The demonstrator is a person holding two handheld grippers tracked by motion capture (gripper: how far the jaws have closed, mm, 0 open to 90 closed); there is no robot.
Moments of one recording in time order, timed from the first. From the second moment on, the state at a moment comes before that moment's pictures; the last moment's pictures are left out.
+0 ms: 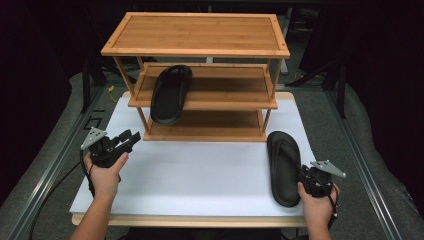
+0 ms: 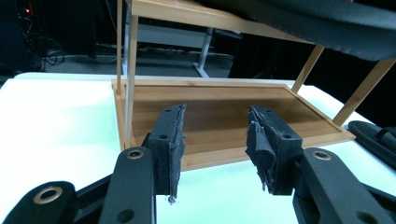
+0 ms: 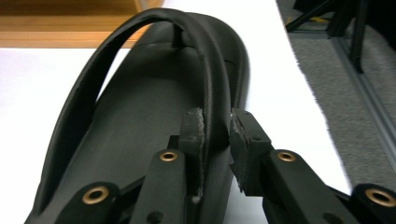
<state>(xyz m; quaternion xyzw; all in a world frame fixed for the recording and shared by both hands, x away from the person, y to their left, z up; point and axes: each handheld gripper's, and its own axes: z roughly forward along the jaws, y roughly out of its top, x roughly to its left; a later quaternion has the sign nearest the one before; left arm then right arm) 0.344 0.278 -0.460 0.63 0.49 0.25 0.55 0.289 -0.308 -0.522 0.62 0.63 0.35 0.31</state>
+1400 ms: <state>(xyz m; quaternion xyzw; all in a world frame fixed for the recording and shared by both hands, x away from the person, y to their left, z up) 0.346 0.279 -0.466 0.63 0.49 0.24 0.55 0.281 -0.334 -0.521 0.65 0.60 0.34 0.32</state>
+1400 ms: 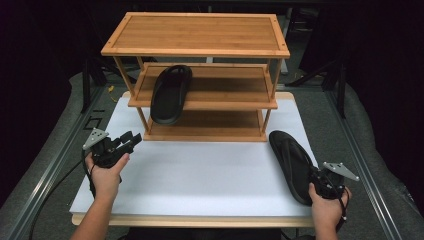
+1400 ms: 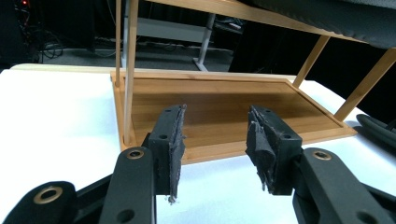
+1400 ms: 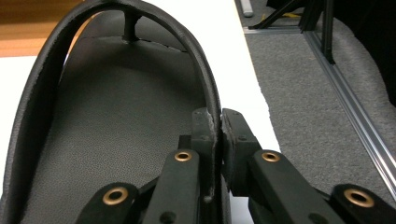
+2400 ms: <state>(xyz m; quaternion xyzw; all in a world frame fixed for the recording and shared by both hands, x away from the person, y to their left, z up) 0.346 0.283 -0.464 0.63 0.50 0.24 0.55 0.254 -0.321 -0.487 0.60 0.56 0.45 0.34</state>
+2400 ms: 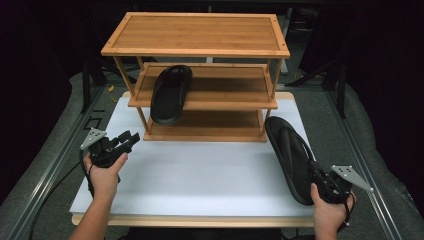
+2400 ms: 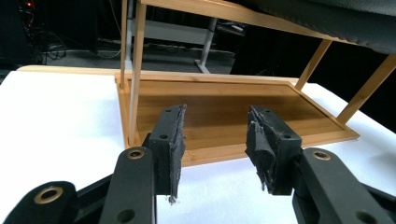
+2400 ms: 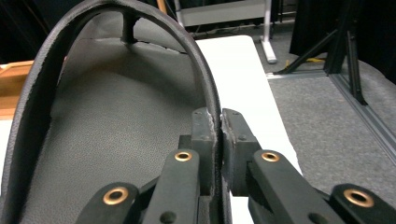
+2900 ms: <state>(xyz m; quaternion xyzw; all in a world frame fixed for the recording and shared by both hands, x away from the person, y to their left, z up) 0.346 0.284 -0.465 0.63 0.50 0.24 0.55 0.242 -0.302 -0.468 0.55 0.57 0.48 0.36</state>
